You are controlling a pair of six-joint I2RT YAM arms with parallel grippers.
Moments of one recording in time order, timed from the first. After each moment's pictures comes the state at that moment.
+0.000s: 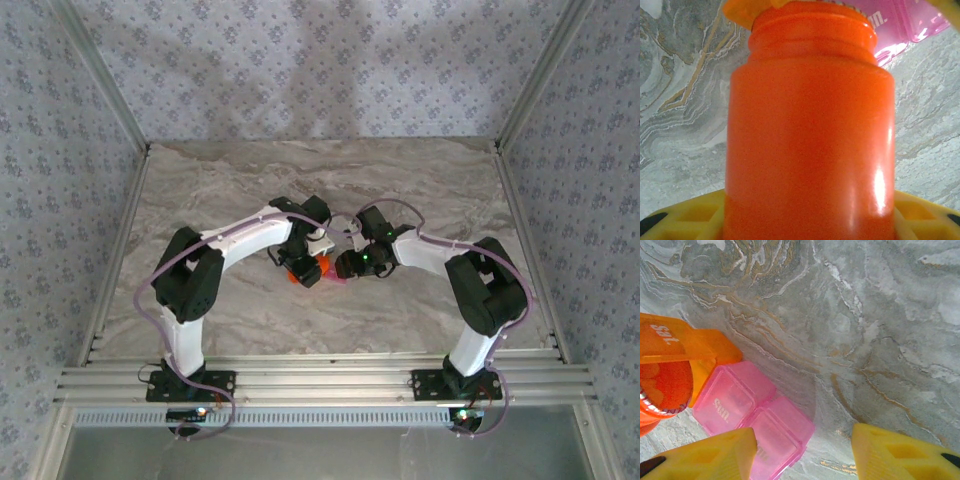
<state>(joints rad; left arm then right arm) -0.75 1.92 1.47 -1.08 0.10 0.12 0.56 1.73 0.97 -0.41 -0.29 0.31</state>
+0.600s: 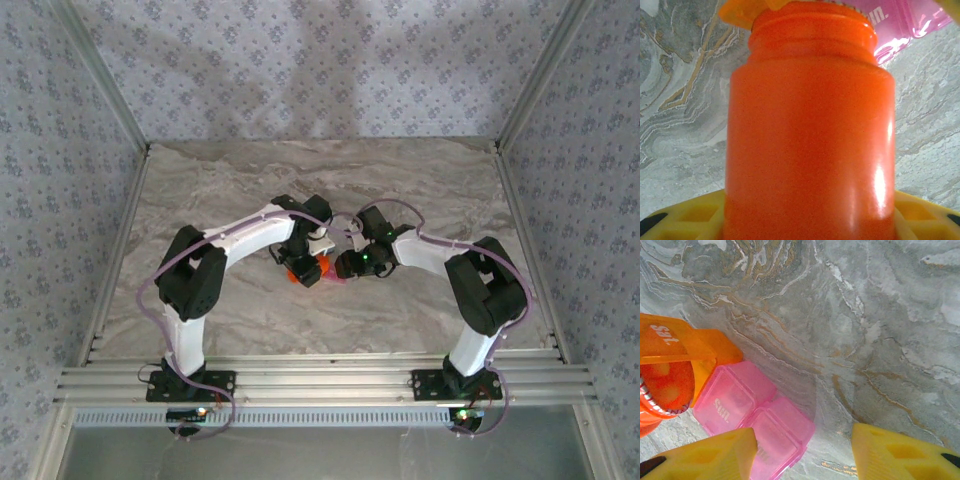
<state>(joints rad) -0.75 1.95 1.50 -1.11 0.10 0.14 0.56 1.73 0.97 -0.40 -0.29 0.31</state>
